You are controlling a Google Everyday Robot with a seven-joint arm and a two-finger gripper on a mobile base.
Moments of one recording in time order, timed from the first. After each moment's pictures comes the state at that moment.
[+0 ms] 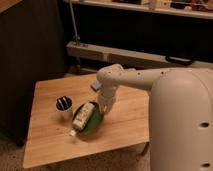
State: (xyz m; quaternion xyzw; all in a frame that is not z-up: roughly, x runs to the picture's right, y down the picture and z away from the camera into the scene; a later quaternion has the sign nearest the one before) arm -0.002 0.118 0.815 -0.34 0.23 0.64 0.65
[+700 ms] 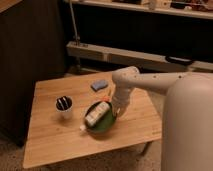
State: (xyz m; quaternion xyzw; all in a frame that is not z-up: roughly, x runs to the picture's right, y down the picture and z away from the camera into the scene) arm 0.064 0.148 0.795 -0.33 0.26 0.67 0.61
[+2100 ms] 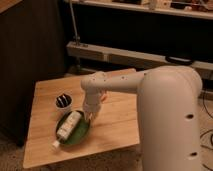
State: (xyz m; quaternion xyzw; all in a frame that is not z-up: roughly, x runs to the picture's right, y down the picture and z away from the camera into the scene) arm -0.082 0.145 0.813 -0.38 0.22 0.60 0.67
